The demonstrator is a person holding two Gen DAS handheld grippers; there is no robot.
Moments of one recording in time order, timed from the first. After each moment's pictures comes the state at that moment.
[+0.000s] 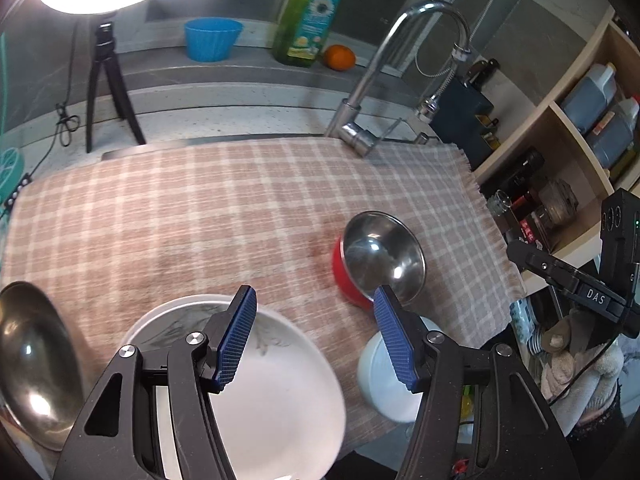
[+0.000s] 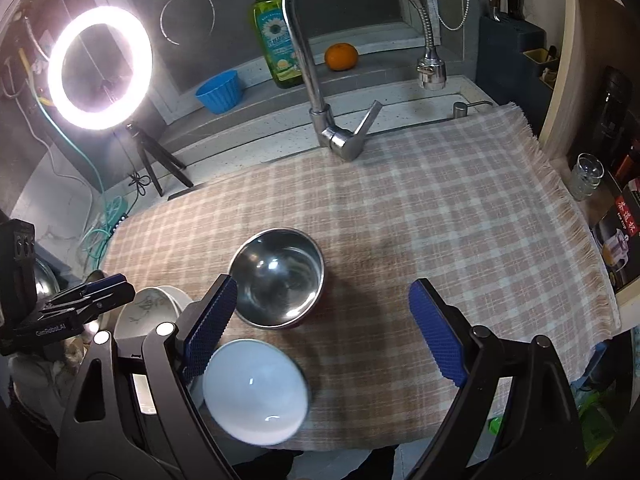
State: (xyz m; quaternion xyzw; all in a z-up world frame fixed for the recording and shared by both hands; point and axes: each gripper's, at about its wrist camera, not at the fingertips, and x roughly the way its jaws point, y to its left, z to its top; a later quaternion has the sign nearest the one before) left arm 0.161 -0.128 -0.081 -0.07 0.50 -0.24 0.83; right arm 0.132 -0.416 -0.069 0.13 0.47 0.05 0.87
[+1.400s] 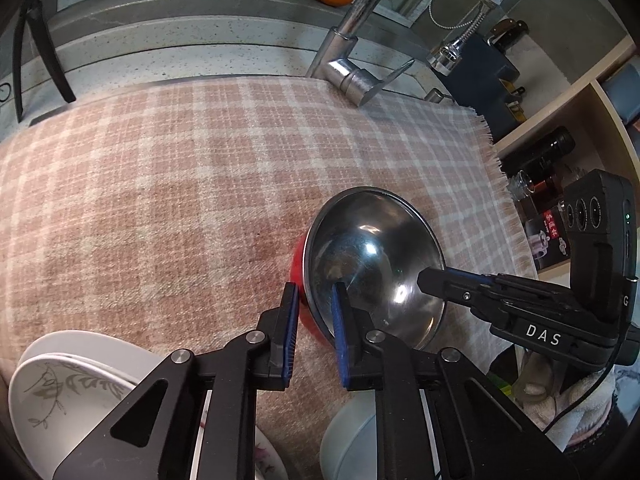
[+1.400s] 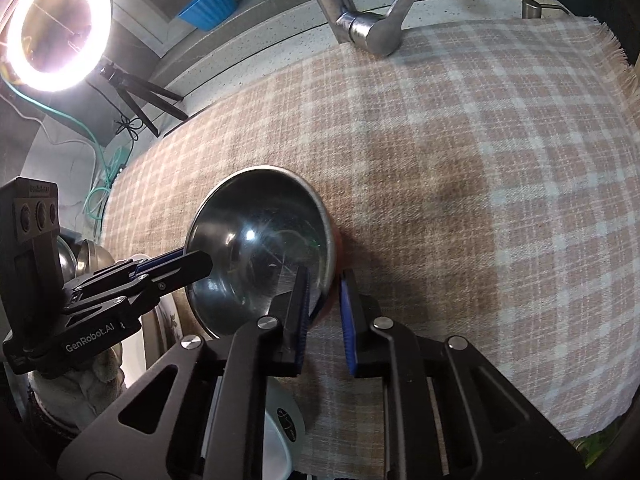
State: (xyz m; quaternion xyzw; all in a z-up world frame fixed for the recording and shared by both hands) left arm 0.207 -0.198 -0.151 -0.07 0.57 -0.25 0.78; right arm 0.199 -0.404 -0.178 0.17 0.59 0.13 0.78
